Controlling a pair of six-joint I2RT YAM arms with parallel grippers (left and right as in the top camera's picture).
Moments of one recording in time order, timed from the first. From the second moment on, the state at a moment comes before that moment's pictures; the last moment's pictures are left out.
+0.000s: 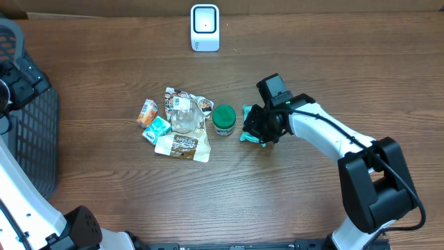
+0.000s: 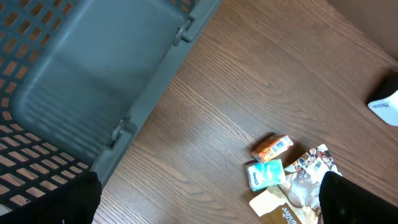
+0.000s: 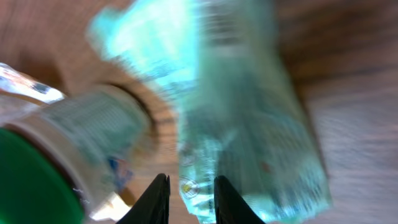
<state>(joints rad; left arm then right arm) 0.50 1.66 2.24 -1.63 0.02 -0.23 0.41 1.84 1.15 -0.62 -0.31 0.88</state>
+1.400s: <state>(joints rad) 0.50 1.66 2.24 -1.63 0.02 -0.23 0.06 1.84 1.18 -0.83 -0.49 0.16</state>
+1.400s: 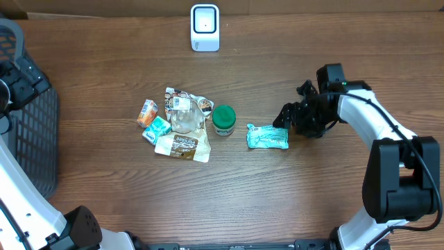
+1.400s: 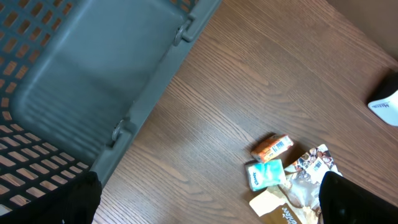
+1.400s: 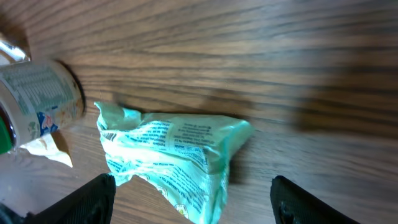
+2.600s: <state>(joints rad) 0.50 1.66 2.24 -1.63 0.02 -0.23 -0.02 1.81 1.07 -0.70 -0.91 0.13</state>
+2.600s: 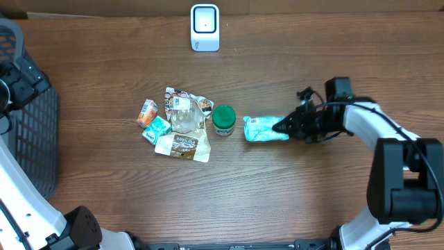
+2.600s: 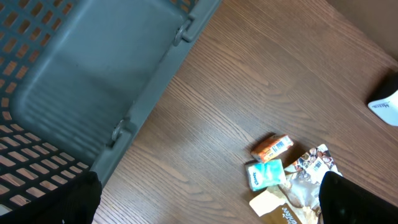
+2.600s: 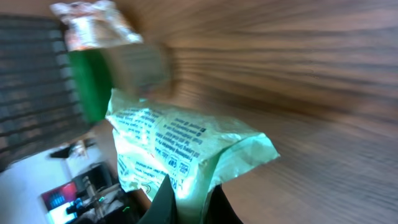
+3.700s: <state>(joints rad) 0.50 1.66 2.24 -1.63 0.01 -0.23 0.41 1.59 1.67 -1.01 -0.42 0.32</state>
